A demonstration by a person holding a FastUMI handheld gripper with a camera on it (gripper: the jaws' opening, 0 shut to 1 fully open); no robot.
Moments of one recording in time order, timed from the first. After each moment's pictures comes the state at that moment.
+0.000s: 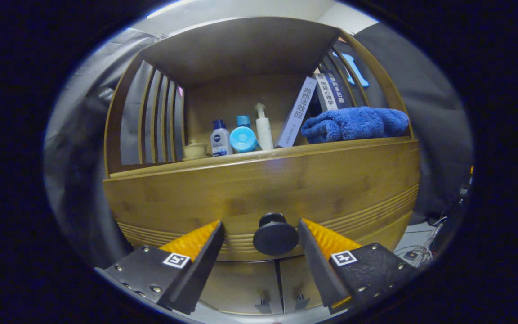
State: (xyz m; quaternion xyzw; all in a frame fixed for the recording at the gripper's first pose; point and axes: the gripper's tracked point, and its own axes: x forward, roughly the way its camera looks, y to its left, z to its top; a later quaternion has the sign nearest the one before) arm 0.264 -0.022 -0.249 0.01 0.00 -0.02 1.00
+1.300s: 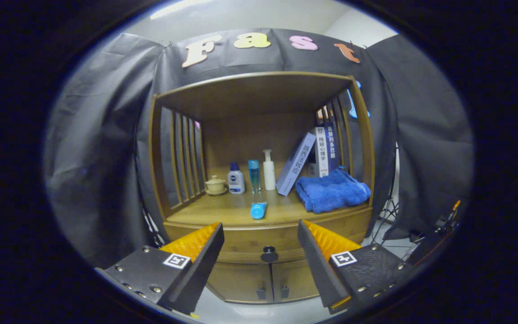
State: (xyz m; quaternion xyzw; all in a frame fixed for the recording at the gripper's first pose) arm 0.108 -0.006 -0.062 -0.01 0.01 0.00 1.00
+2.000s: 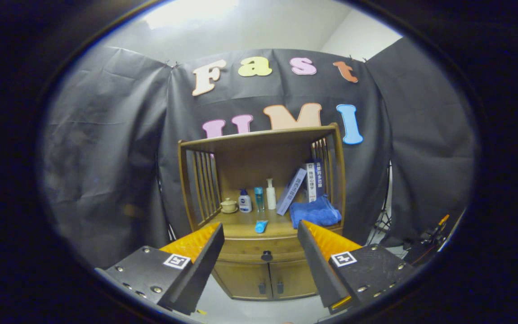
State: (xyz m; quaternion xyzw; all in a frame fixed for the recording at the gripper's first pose) arm -0.033 -0.027 0.040 0.00 -0.01 0.03 1.00
